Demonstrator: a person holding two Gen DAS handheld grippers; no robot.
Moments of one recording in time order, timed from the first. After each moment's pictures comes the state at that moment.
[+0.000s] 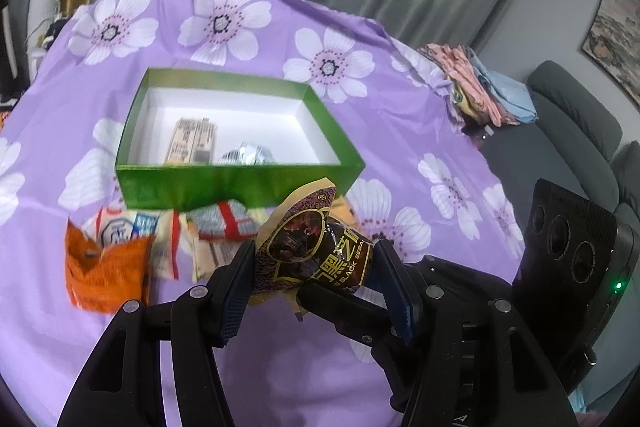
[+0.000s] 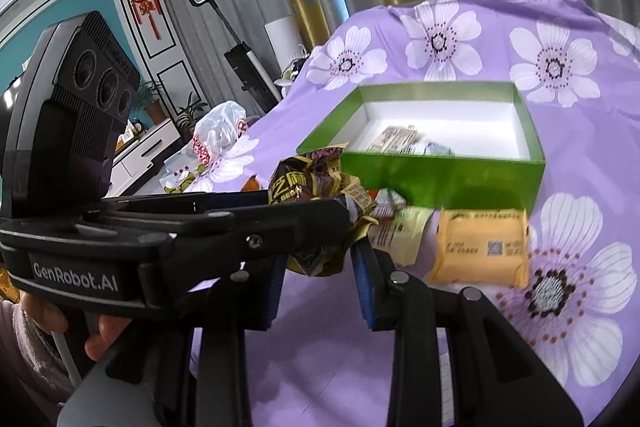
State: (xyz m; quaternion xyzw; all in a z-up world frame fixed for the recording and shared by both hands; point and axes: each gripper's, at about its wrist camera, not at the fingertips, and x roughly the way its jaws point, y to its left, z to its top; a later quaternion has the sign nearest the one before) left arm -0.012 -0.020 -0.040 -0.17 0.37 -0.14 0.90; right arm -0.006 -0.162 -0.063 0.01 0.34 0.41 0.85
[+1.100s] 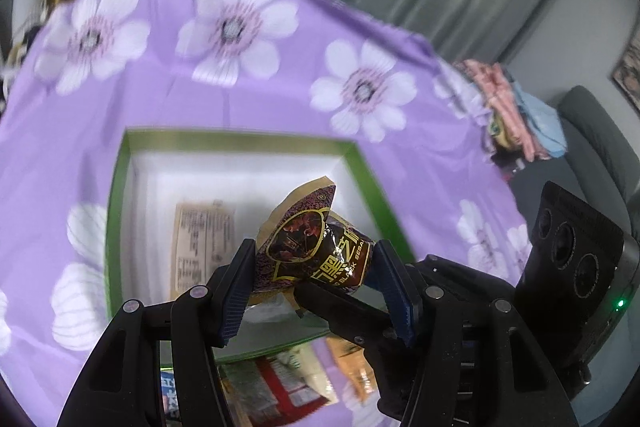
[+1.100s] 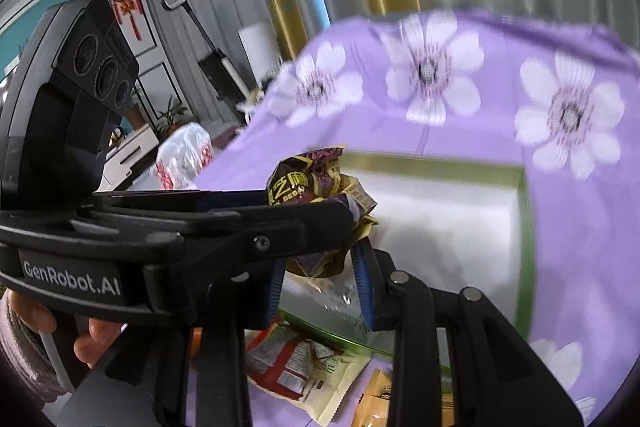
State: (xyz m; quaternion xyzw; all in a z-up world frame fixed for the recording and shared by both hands) left arm 0.144 0.028 -0.045 -0.19 0.42 -0.13 0.88; right arm 0.143 -0.112 -0.048 -0.01 0.35 0.39 0.85
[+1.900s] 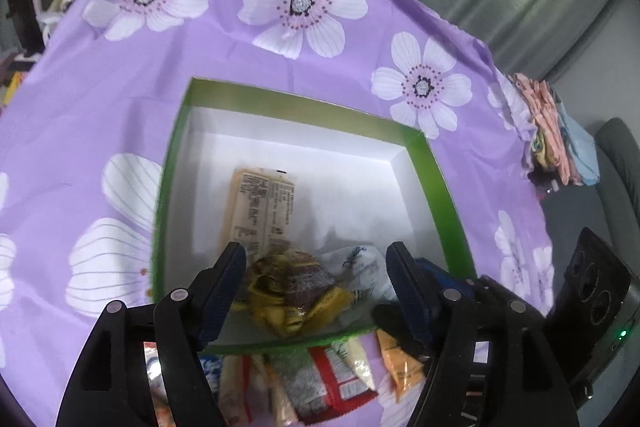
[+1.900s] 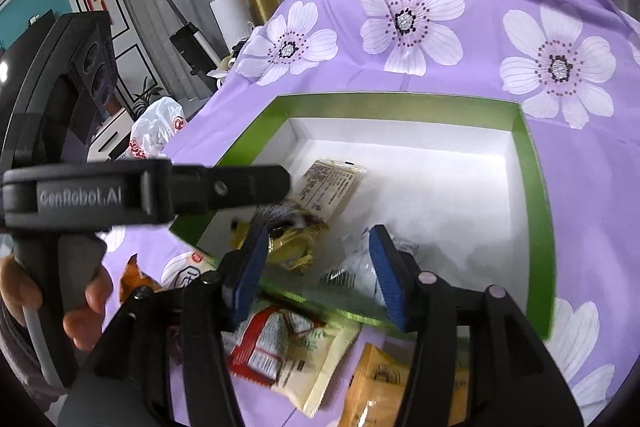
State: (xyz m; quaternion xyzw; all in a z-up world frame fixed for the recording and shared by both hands) left arm 0.133 0.057 -0.062 -0.22 0.44 -0.06 0.87; right arm 0.142 -0.114 -0.073 -0.02 0.40 0.35 0.85
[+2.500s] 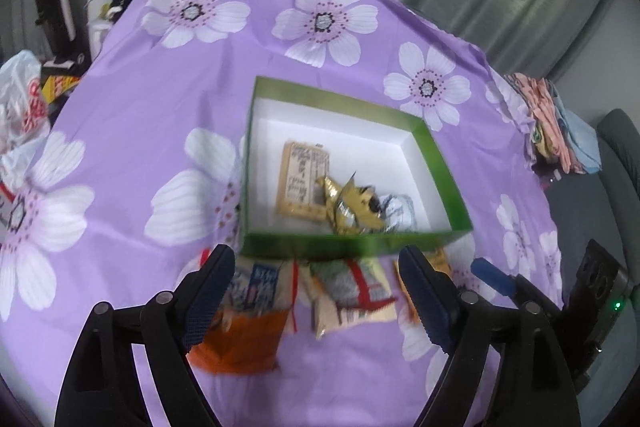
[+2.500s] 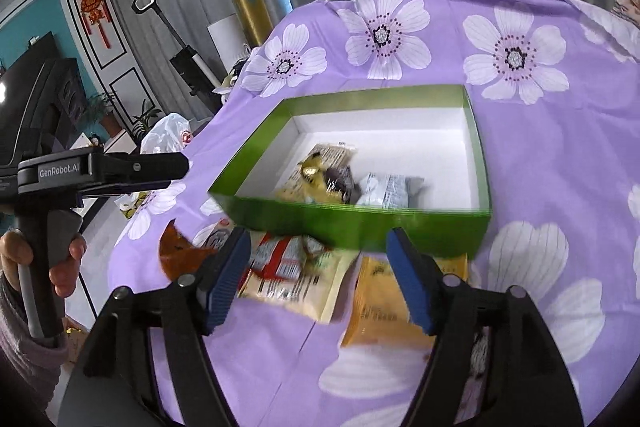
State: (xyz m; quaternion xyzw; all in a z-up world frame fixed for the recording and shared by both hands) left arm 0.039 0.078 -0.039 -0.20 0.43 -0.02 0.88; right arm 0.069 -0.167 -0.059 0.01 0.38 0.33 0.86
